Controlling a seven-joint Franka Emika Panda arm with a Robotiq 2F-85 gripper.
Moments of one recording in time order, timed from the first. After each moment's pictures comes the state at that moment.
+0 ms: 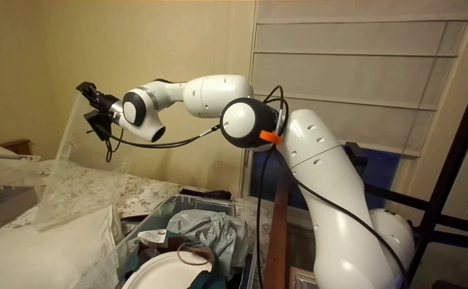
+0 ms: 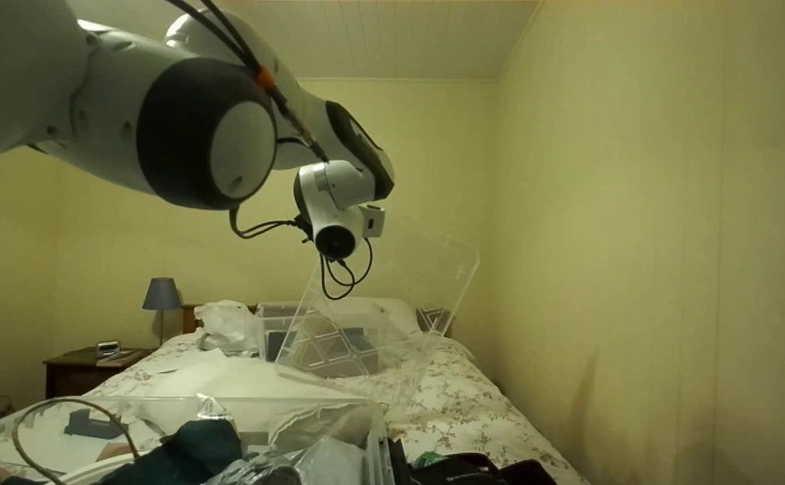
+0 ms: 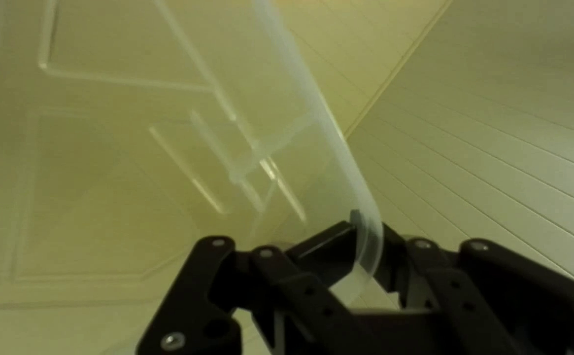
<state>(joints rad) -0.57 0.75 0.49 -1.04 2.52 2.58 -1.93</state>
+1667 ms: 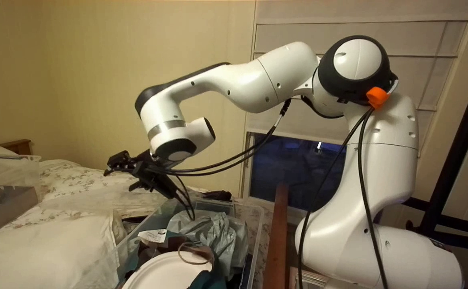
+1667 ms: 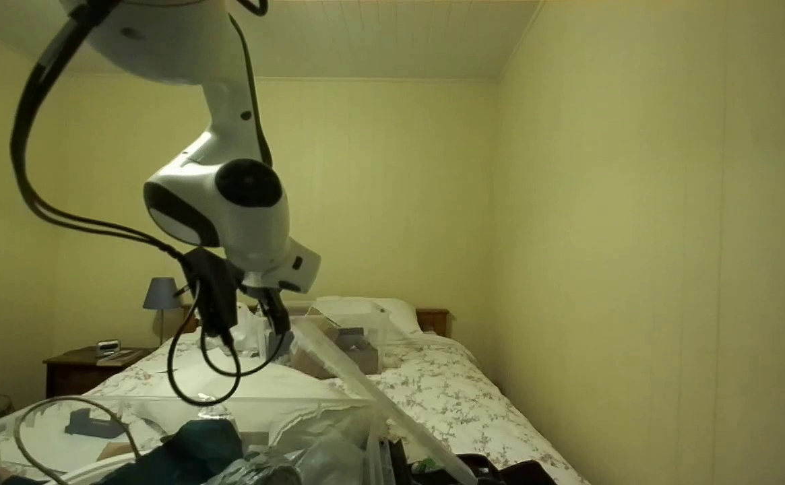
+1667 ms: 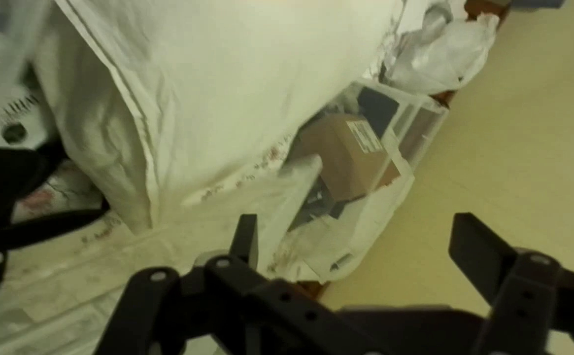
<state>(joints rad) -1.56 0.41 1.58 -2.19 1.57 3.22 -0.91</state>
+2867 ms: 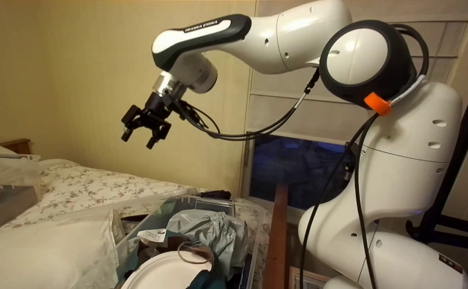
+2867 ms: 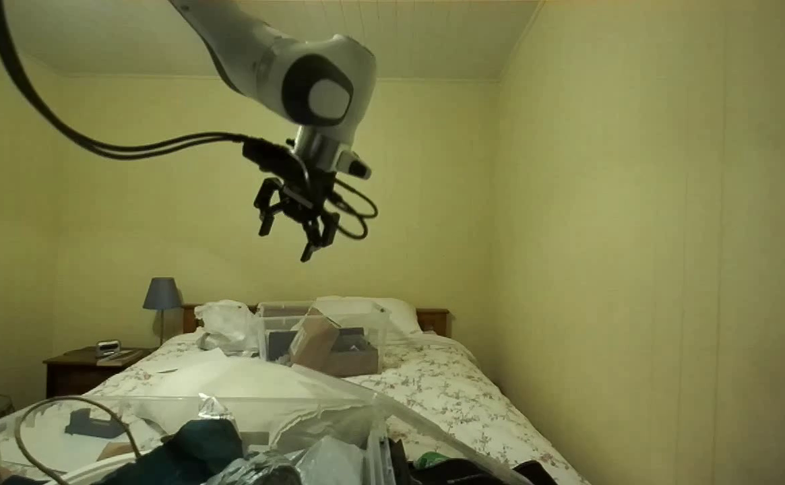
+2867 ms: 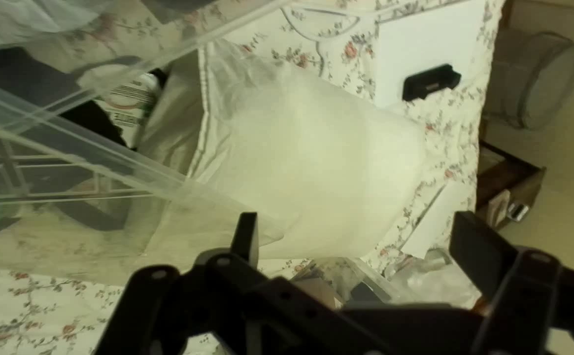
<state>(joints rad) -2.01 0.08 1.66 -1.82 0.44 2.00 -0.21</state>
